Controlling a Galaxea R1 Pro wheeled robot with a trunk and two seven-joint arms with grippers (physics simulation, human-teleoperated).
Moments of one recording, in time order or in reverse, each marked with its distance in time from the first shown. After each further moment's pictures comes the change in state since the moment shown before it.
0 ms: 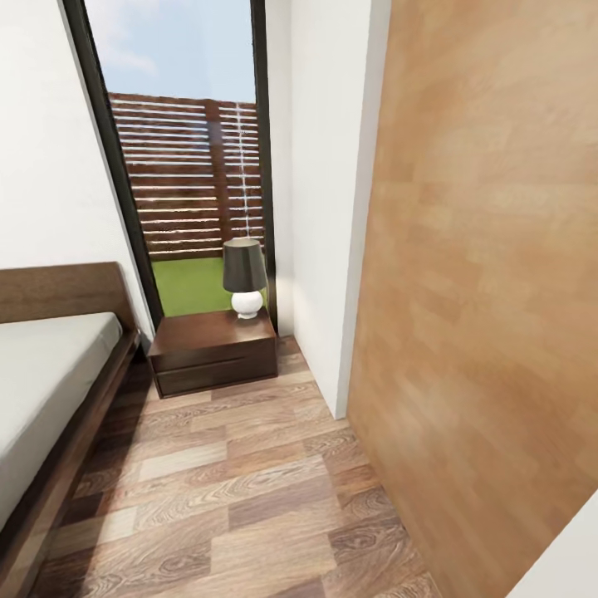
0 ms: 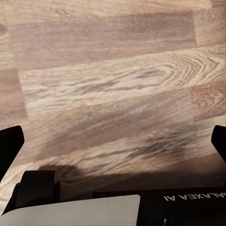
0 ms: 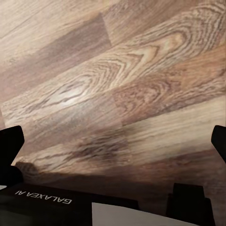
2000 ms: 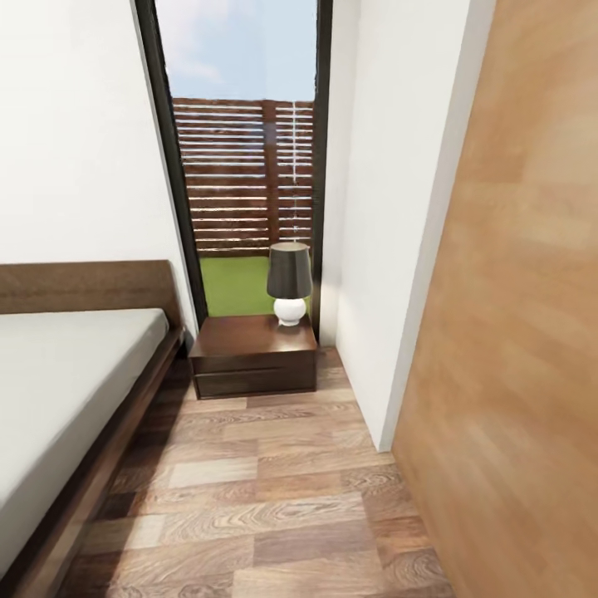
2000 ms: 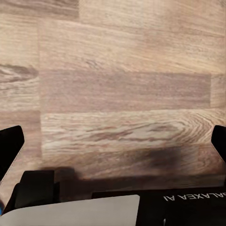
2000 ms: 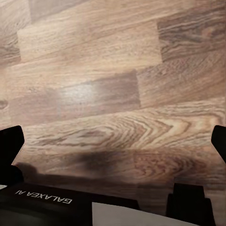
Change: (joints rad) left arm 0.000 -0.001 0.000 0.000 0.000 0.000 0.000; right arm 0.000 0.000 0.000 0.000 0.002 0.000 0.001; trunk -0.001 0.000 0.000
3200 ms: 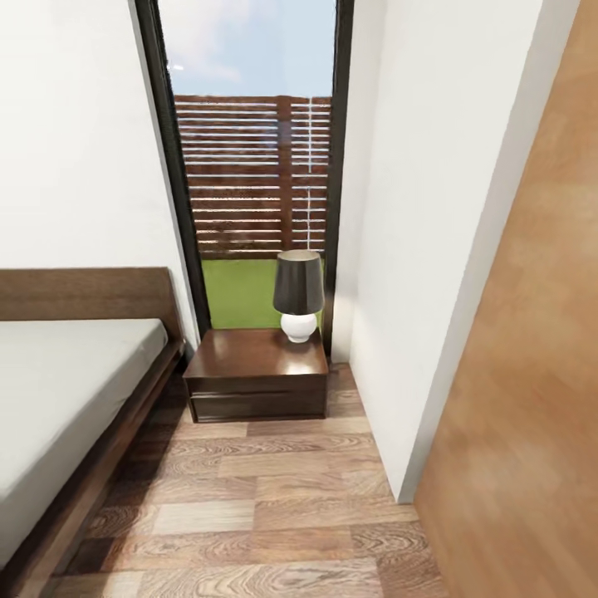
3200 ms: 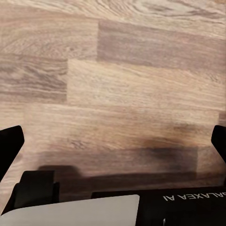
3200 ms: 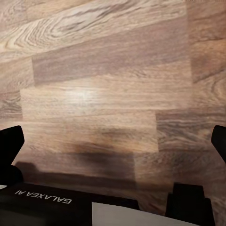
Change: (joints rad) left arm 0.000 -0.001 -0.001 0.000 0.000 0.000 0.000; right arm 0.000 0.000 0.000 0.000 0.000 0.000 -0.001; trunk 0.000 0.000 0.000
